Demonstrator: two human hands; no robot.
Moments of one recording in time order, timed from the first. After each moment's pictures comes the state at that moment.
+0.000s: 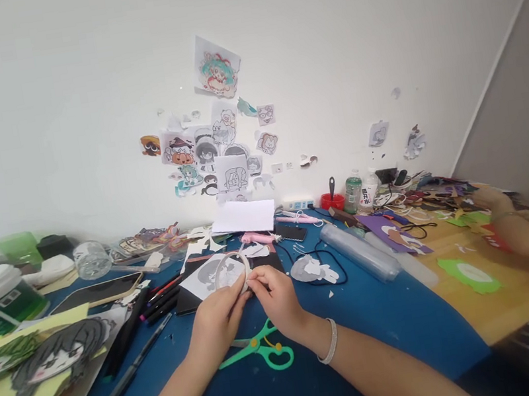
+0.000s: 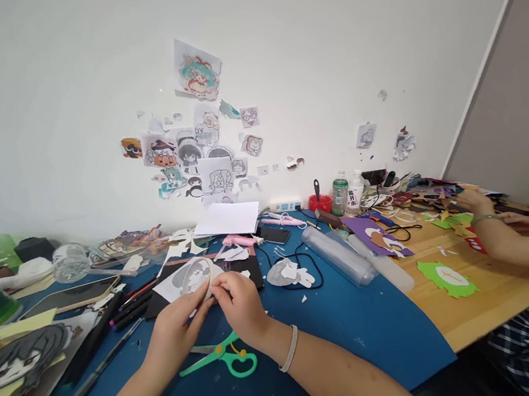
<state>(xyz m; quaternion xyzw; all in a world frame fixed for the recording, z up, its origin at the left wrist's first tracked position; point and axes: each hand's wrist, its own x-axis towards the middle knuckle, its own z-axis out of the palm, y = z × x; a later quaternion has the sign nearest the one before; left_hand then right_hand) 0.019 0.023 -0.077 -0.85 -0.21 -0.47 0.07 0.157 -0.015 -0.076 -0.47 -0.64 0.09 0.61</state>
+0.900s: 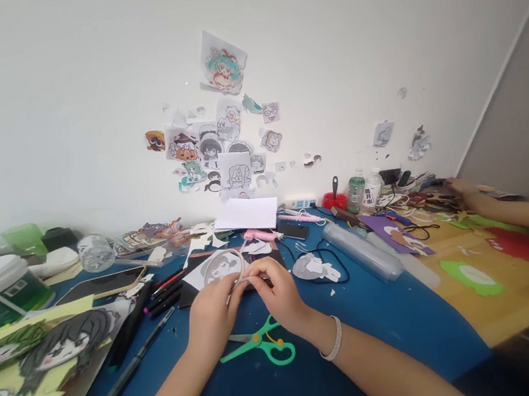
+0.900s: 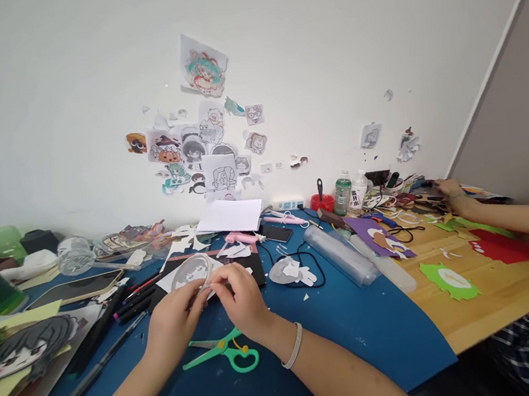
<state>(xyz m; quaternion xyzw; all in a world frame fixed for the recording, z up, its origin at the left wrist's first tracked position) 0.017 0.021 -0.070 -0.83 -0.35 -0.43 0.08 0.158 -0.018 -0.065 -0.39 -0.68 0.08 0.61</state>
